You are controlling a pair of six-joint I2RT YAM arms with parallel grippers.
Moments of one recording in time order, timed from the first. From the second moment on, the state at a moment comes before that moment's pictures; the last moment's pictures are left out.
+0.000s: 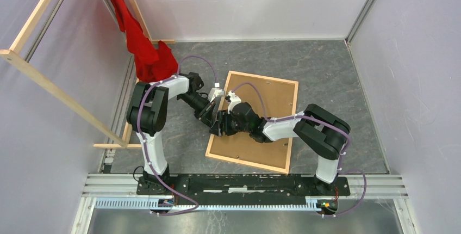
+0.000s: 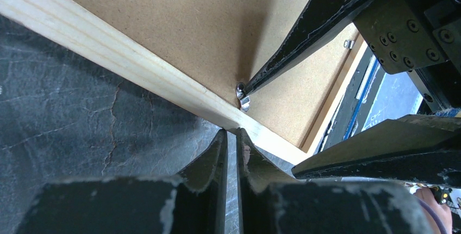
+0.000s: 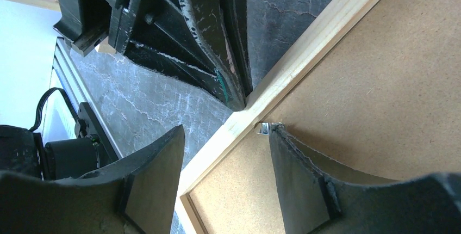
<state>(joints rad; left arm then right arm) -0.28 1.99 1.25 -0.98 0.82 0.73 0.96 1.84 0.83 0.50 -0.13 0.74</state>
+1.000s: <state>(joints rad) -0.28 1.99 1.25 -0.98 0.82 0.73 1.00 1.79 0.77 0.51 -0.09 0.75</state>
